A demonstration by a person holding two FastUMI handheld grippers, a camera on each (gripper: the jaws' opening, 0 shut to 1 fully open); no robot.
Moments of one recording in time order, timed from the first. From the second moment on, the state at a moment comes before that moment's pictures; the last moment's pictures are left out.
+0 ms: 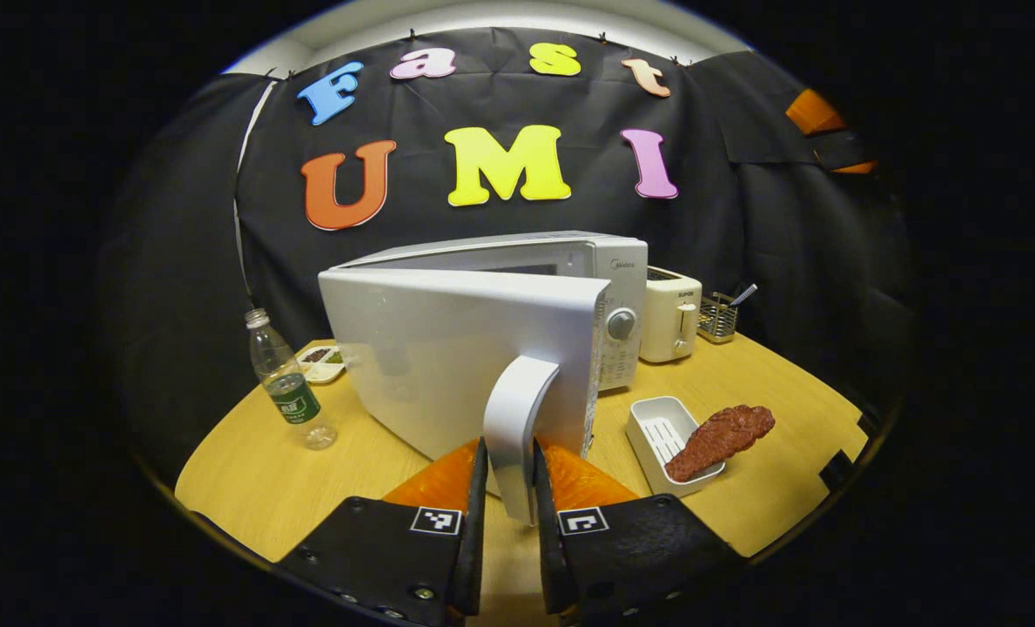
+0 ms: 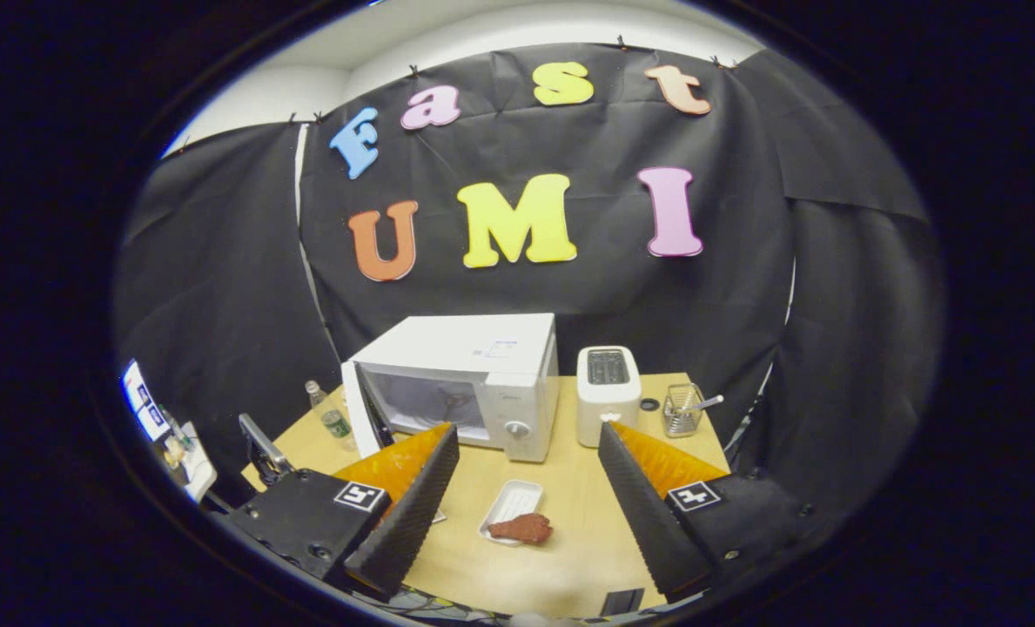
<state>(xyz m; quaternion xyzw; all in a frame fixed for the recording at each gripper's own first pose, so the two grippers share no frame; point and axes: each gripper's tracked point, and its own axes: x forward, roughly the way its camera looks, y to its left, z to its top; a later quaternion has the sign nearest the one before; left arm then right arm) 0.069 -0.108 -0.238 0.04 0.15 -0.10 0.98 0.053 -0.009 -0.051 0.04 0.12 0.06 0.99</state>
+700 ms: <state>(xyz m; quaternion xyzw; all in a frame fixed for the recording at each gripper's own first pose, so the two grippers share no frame) 0.028 -0.008 -0.212 0.06 0.13 -0.06 0.99 0.023 0.033 -0.089 0.04 0.13 0.06 0.99</state>
